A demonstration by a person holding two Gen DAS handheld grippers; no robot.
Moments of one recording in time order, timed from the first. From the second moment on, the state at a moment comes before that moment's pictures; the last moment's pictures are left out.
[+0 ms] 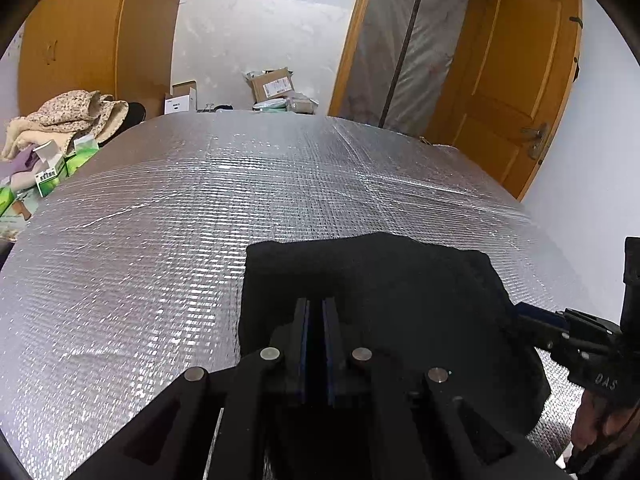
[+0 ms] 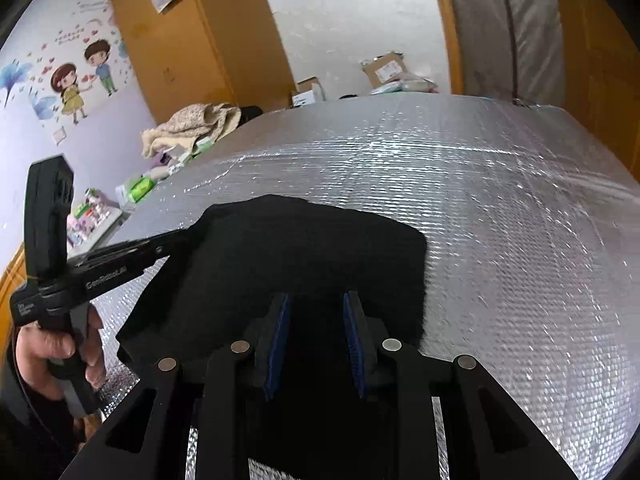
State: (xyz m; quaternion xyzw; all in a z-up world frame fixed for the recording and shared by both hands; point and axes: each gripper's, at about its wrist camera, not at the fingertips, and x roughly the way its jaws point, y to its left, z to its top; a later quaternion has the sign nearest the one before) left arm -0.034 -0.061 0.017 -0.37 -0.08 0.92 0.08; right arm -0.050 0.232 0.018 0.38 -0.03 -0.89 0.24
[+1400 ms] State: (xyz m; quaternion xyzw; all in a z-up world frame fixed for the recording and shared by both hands) left arm -0.019 -0.101 -0.016 -0.41 -0.21 0.88 0.15; right arm -0.069 0.304 -0.011 0.44 -0.21 -0.82 0.30
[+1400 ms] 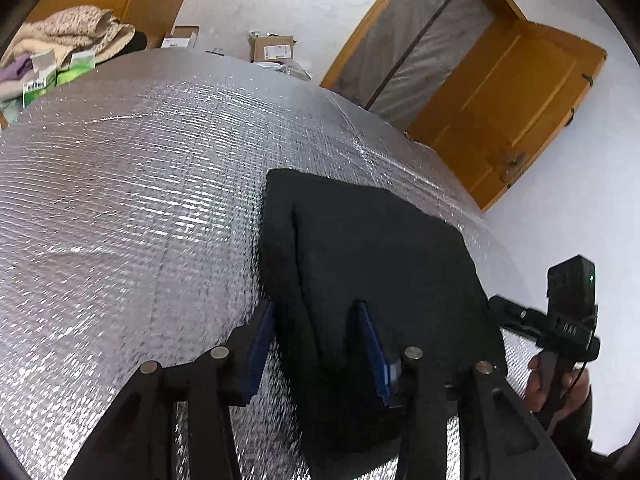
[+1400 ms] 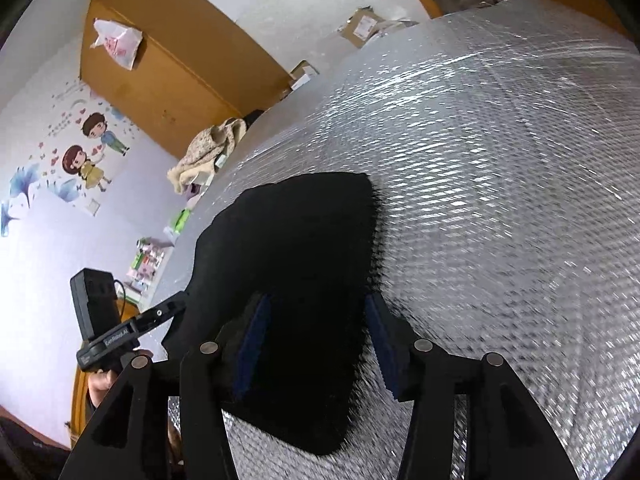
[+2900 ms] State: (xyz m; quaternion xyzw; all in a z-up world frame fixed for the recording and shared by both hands) left arm -0.016 -0.085 0.029 -0.37 -0.15 0.90 0.15; right arm -0.072 0.273 0.024 0.42 -0.16 -0.84 0.31
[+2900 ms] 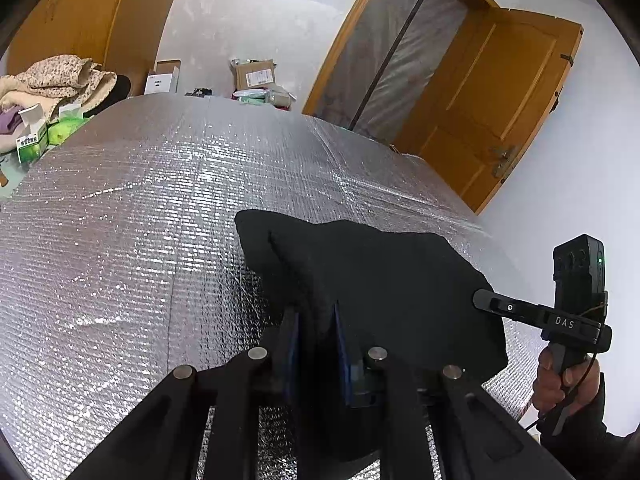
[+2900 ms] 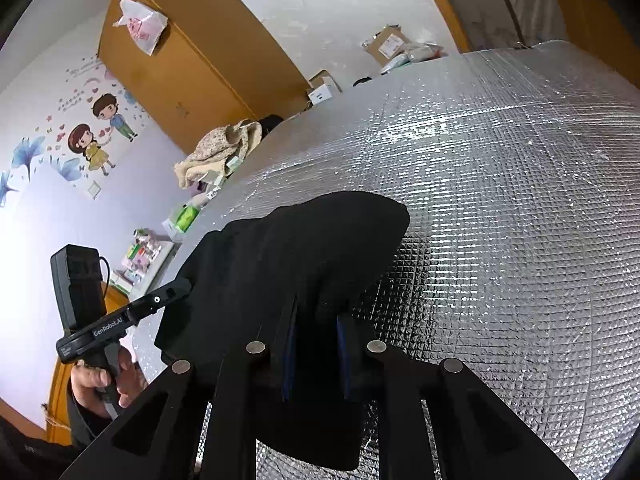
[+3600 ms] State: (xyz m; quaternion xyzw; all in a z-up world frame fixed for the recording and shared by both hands) left arm -0.105 -0.139 0.072 -0.33 -0.10 0.93 0.11; right arm -0.166 0.190 0.062 0.39 -0.13 -0.85 0.34
